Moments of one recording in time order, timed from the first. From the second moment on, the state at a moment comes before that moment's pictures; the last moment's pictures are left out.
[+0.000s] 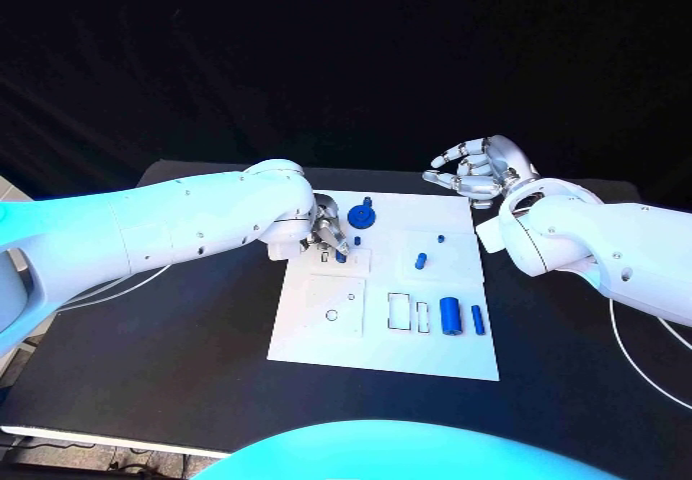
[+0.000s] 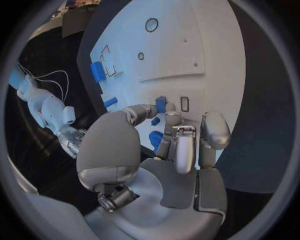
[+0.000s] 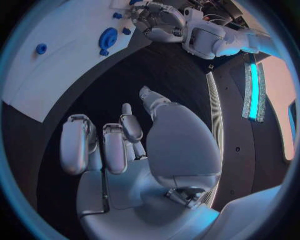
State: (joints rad) left arm 1.34 -0.55 -0.17 1.28 -0.95 0.19 -0.60; left_hand 1.13 -0.22 0.75 0.13 0.41 0.86 0.09 0.71 0.74 1.16 0.04 1.18 0.83 1.47 -0.05 1.54 1.31 0.11 1.29 0.05 1.37 1.04; right arm 1.30 -0.74 -0.14 1.46 -0.69 -0.65 0.01; right_hand 1.28 -0.21 0.36 0.17 0.06 0.88 0.14 0.39 0.38 1.29 0.05 1.19 1.29 1.46 -0.03 1.42 1.31 0.05 1.47 0.07 1.27 1.31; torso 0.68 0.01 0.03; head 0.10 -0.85
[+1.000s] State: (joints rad) left arm 1.34 -0.54 -0.17 1.26 -0.98 0.20 -0.61; left_hand 1.01 -0.22 0.71 0.10 0.39 0.89 0.05 0.70 0.78 1.23 -0.02 1.18 0.83 1.46 -0.07 1.55 1.31 0.11 1.31 0.04 1.37 1.05; right arm 1.30 -0.74 -0.14 1.46 -0.69 -0.65 0.01; right_hand 1.28 -0.21 0.36 0.17 0.06 0.88 0.14 0.39 0.38 1.29 0.05 1.18 1.28 1.46 -0.03 1.42 1.31 0.05 1.47 0.07 1.26 1.31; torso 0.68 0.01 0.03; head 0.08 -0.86
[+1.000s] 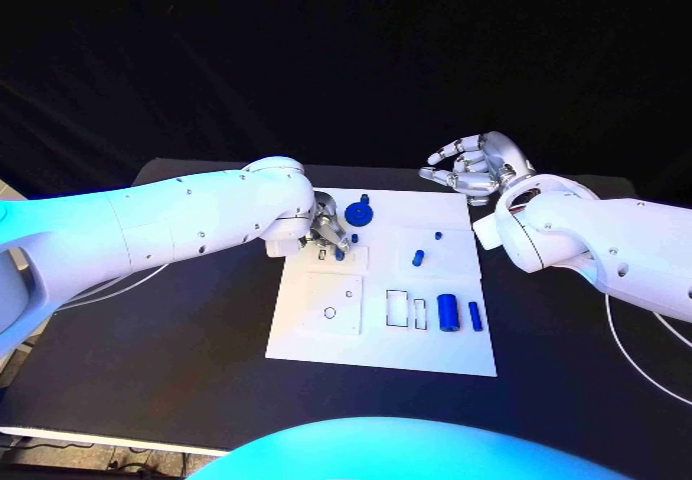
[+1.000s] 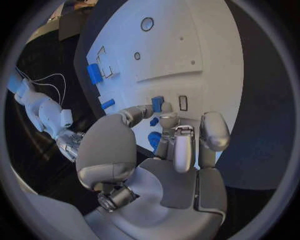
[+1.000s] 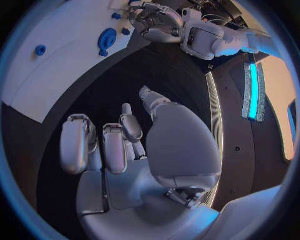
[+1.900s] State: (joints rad) left arm 1.34 -0.57 -0.17 1.27 -1.01 0.20 -0.61; left_hand 0.99 -0.22 0.43 0.28 0.32 0.90 0.05 0.68 0.78 1.20 -0.01 1.19 0.84 1.46 -0.07 1.54 1.31 0.11 1.31 0.04 1.36 1.05; right arm 1.30 -0.75 -0.14 1.46 -0.69 -0.65 0.01; right_hand 1.28 -0.21 0.34 0.19 0.06 0.87 0.13 0.39 0.37 1.28 0.05 1.18 1.28 1.46 -0.03 1.42 1.31 0.05 1.47 0.07 1.26 1.31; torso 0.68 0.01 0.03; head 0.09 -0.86
